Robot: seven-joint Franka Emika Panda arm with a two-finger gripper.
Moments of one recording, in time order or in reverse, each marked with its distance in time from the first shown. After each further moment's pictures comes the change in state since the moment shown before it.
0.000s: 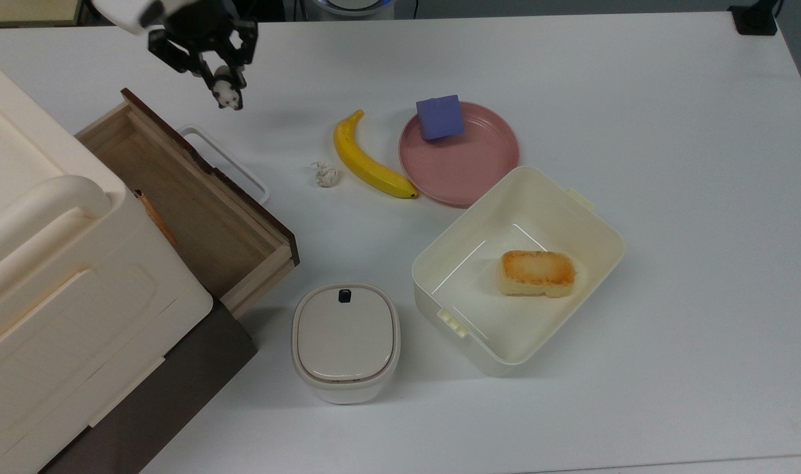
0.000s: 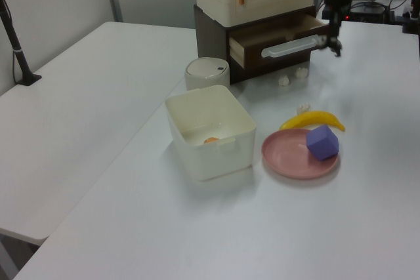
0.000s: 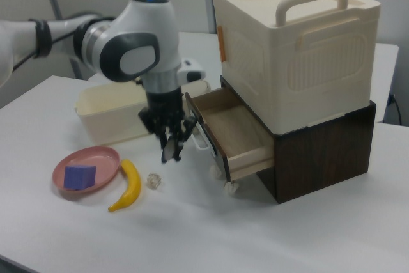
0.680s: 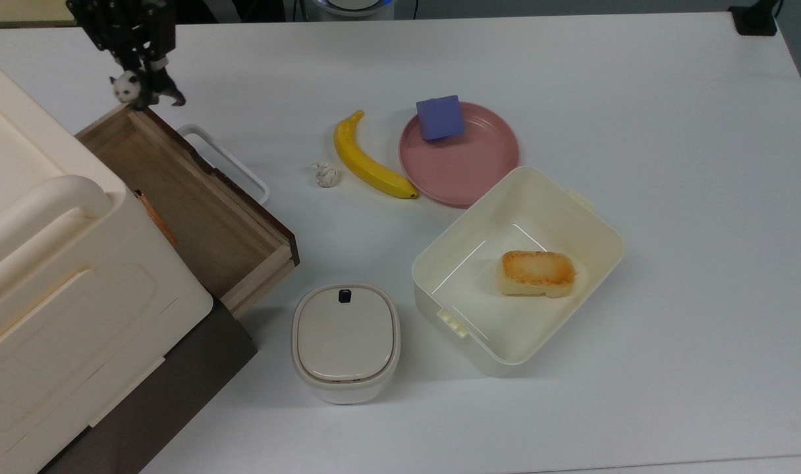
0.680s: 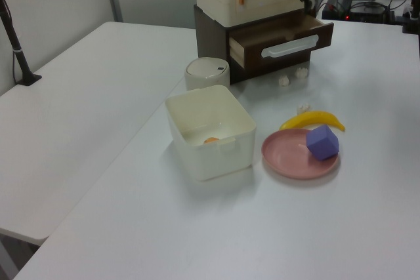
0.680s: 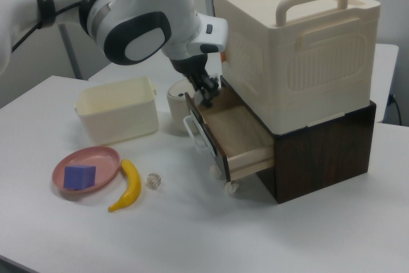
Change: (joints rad) arm -0.031 0.003 -0.059 0.121 0.249 0.261 0.406
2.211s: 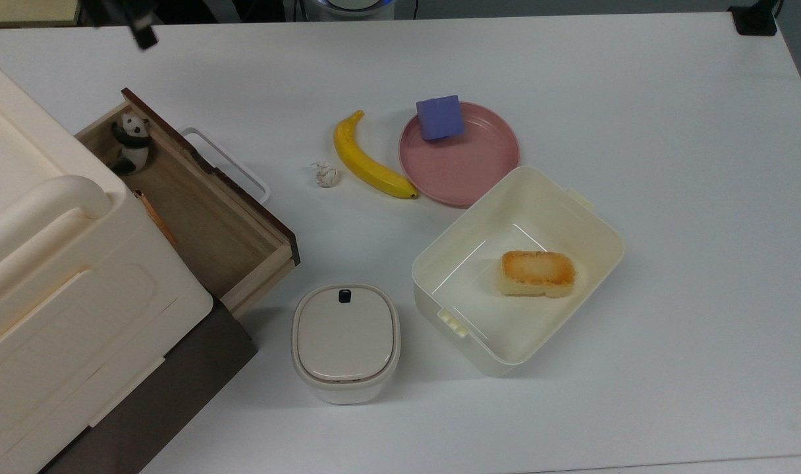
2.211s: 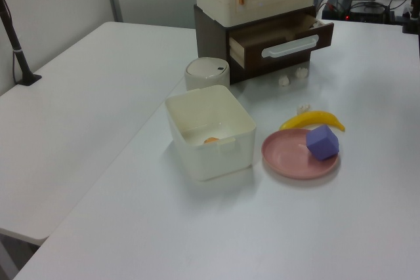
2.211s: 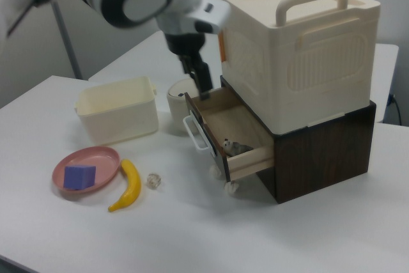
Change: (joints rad) arm -0.032 0.029 0.000 0.206 -0.101 -0.336 0.244
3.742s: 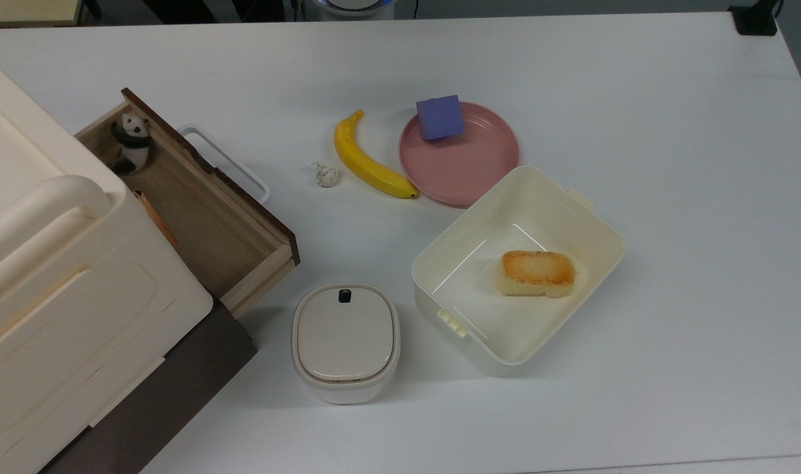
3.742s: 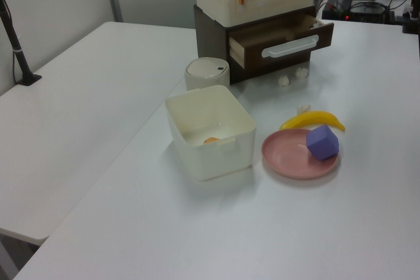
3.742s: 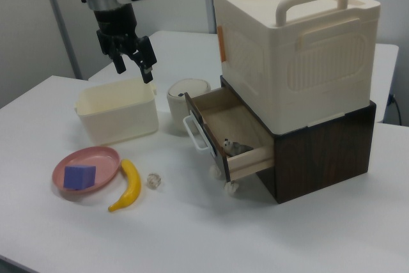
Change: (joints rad) arm 0.250 -0.068 0.057 0.008 -0.226 -0.199 -0.130
